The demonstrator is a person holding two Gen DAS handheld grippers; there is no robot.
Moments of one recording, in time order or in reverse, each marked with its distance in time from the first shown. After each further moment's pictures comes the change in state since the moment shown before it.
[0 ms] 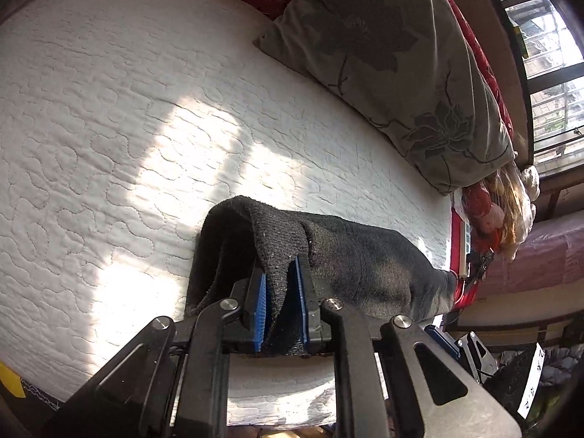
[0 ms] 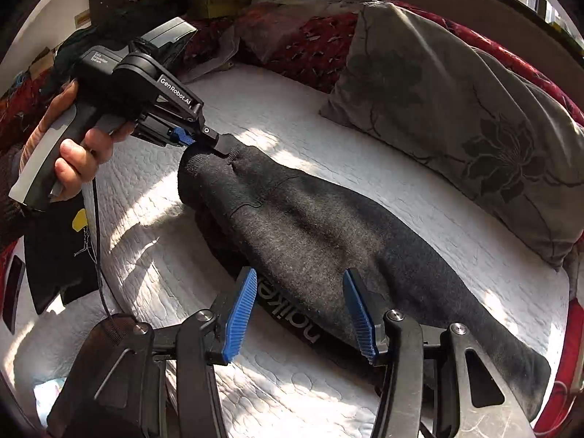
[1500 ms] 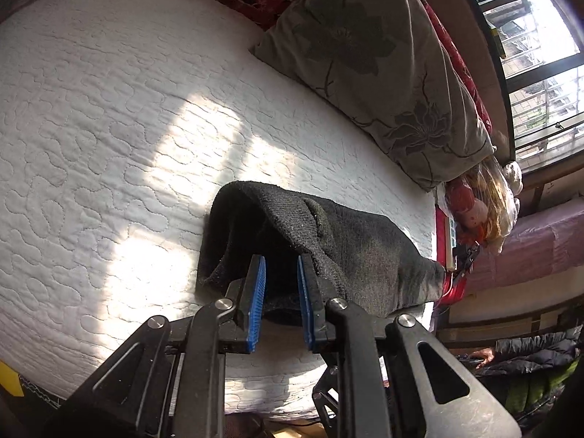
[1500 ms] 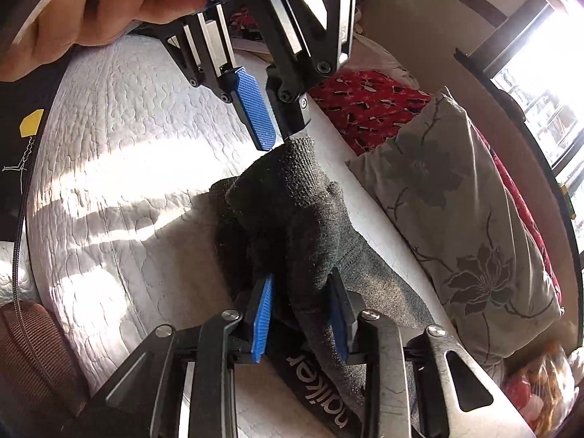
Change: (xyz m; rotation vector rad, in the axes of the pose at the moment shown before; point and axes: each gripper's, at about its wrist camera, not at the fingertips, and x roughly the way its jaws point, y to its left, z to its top) left arm -0.021 0.013 -0.021 0.007 -0.026 -0.078; right arm 0.071 0.119 -0.008 -0.398 -0.101 -0.346
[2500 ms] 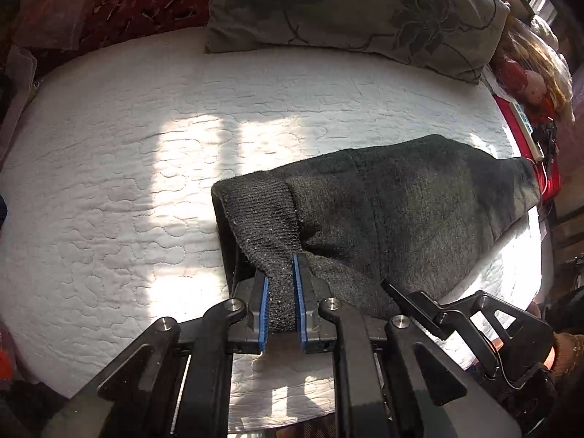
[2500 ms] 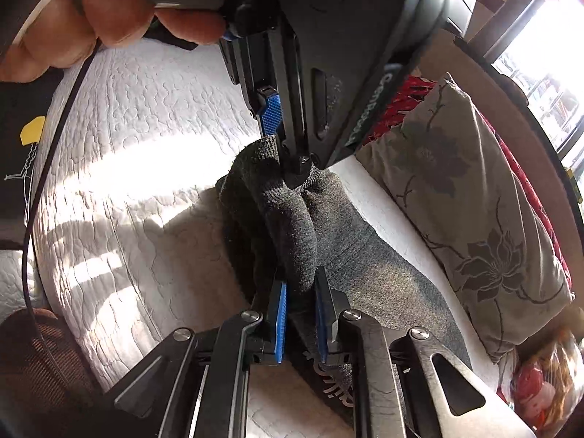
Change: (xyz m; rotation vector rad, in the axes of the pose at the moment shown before) left arm 0.056 -0.055 -0.024 0.473 0.083 0.445; right arm 0.005 0.013 -0.004 0.016 0.032 0.033
